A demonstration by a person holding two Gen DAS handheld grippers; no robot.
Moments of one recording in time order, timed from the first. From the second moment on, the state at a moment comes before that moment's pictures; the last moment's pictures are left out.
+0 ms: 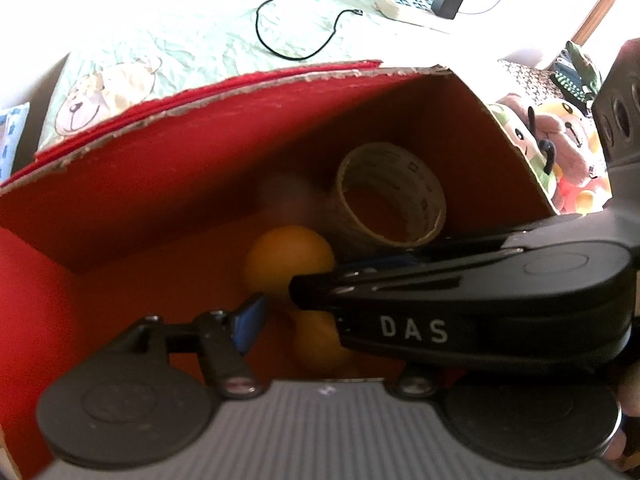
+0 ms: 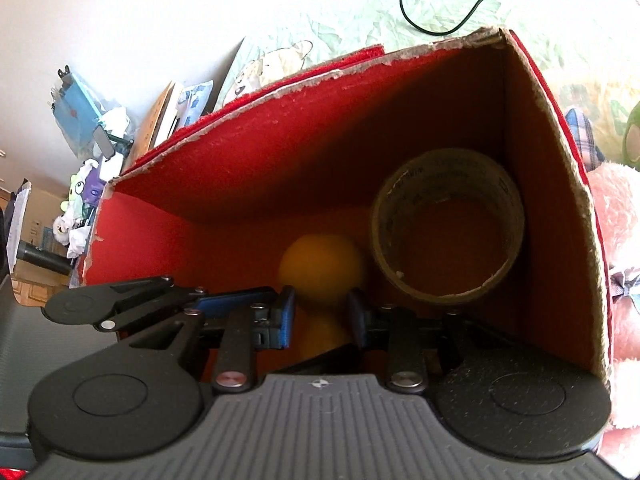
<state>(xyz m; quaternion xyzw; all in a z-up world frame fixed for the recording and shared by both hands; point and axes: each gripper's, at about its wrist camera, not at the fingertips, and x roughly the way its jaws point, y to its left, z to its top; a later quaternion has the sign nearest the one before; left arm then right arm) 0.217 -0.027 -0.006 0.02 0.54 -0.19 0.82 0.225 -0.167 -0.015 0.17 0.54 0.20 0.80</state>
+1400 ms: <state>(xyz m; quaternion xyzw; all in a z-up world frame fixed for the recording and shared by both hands) 0.211 -0.036 -0.004 0.08 0.51 -0.11 0.85 0.220 -0.166 -0.010 0.18 0.51 0.21 0.81</state>
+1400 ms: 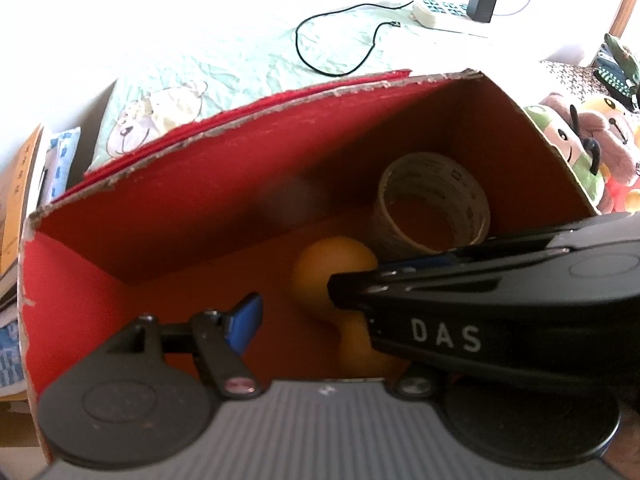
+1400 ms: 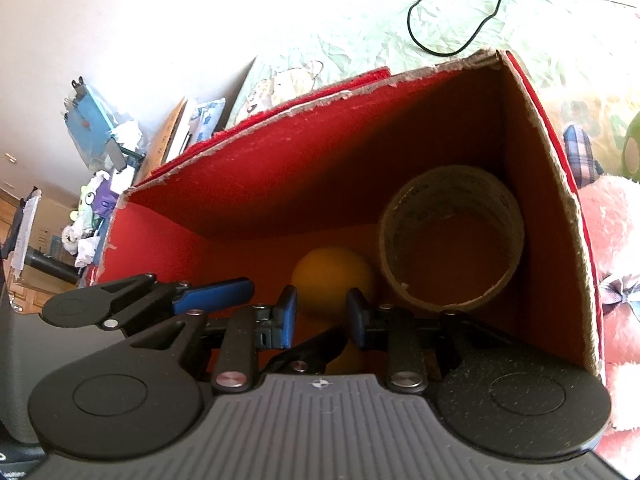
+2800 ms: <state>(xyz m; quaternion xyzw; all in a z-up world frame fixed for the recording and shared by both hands) 0.181 -0.026 0.029 0.08 0.47 -0.06 0.88 0.186 -0.177 0.020 0.19 0.44 0.20 0.86</state>
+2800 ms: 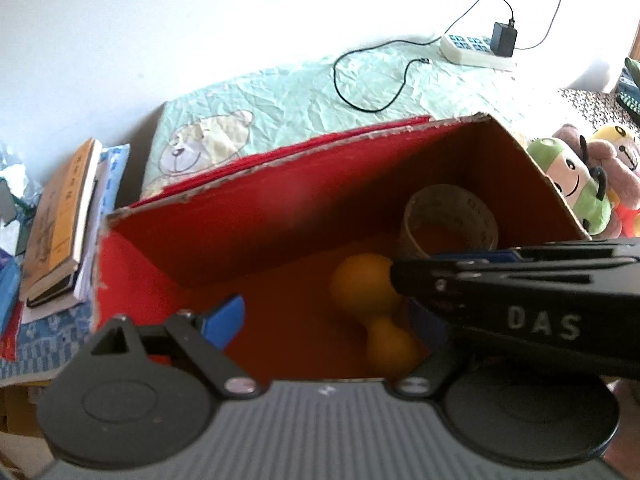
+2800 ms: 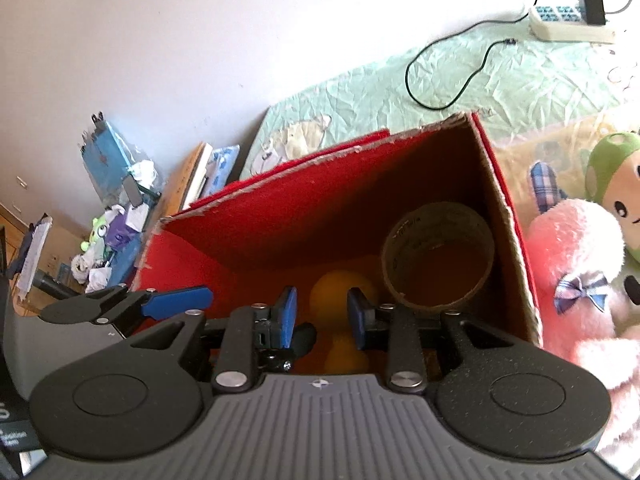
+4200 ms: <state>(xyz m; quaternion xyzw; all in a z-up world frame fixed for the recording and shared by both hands) 0.049 -0.055 0.054 0.06 0.45 0.03 0.89 0.057 -0.202 0.045 0.14 0.33 0.23 0.91</state>
